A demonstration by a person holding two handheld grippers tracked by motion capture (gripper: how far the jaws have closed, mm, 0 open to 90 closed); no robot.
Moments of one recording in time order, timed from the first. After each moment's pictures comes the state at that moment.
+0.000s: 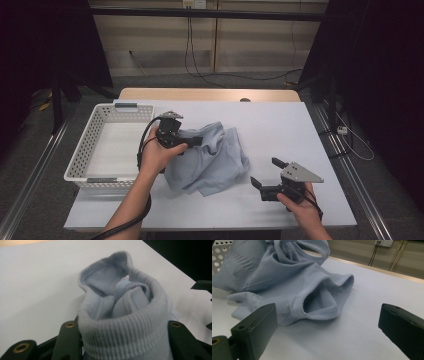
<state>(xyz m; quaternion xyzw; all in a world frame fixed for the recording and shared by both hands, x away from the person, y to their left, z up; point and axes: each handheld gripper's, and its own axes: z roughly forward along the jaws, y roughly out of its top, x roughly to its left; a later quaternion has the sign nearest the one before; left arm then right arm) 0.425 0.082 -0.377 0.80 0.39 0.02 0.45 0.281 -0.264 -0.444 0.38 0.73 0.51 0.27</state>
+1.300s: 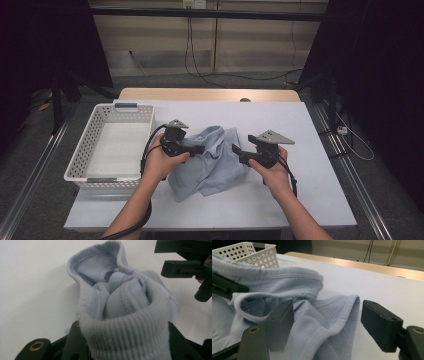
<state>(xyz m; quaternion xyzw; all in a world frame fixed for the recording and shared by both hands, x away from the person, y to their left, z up) 0.413 0.074 -0.397 0.82 0.36 0.00 0.43 0.364 -0.215 -0.420 0.45 0.71 0.49 0.23</state>
